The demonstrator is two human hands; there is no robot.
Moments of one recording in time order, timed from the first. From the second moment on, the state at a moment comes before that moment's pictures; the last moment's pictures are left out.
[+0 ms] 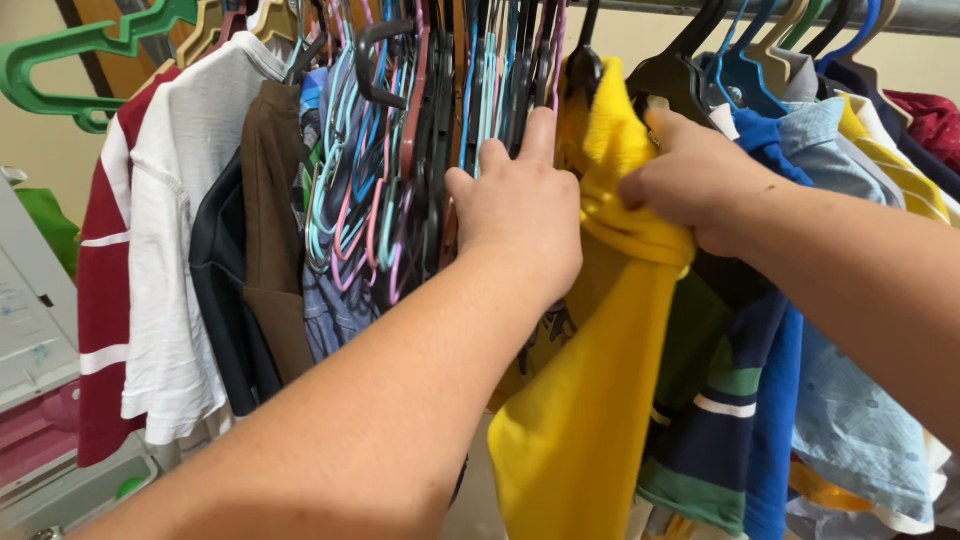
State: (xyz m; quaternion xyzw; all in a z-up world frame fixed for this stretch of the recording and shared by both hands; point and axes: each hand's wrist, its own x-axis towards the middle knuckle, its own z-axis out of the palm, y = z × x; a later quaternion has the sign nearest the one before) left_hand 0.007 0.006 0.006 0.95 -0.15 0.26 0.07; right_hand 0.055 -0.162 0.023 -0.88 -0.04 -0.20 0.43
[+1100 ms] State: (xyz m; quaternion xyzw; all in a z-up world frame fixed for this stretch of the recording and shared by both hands) left_hand 0.033 -0.006 0.010 0.95 -0.06 0.30 0.09; right_hand -0.068 -0.149 -0.026 -0.84 0.06 -0.16 0.51
